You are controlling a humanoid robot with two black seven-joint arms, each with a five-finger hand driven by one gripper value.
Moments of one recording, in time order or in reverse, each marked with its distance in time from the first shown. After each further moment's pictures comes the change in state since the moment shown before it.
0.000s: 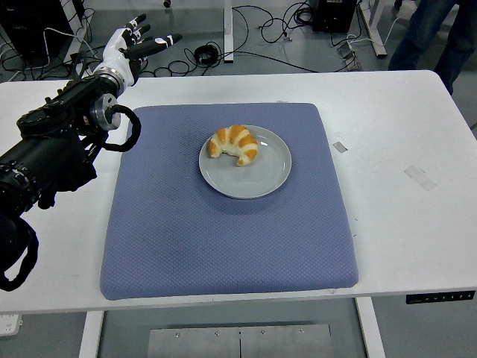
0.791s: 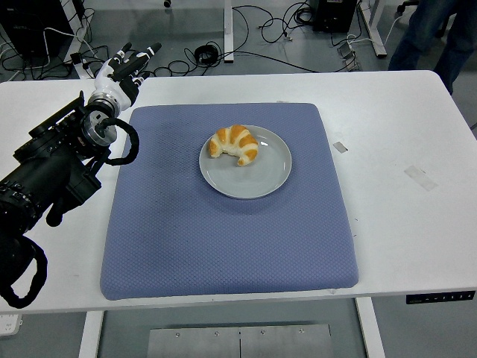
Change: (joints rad) left arm 0.088 0.000 -0.117 -0.006 -0.127 -0.034 -0.002; right arm 0.000 0.000 0.000 0.000 0.000 0.000 0.000
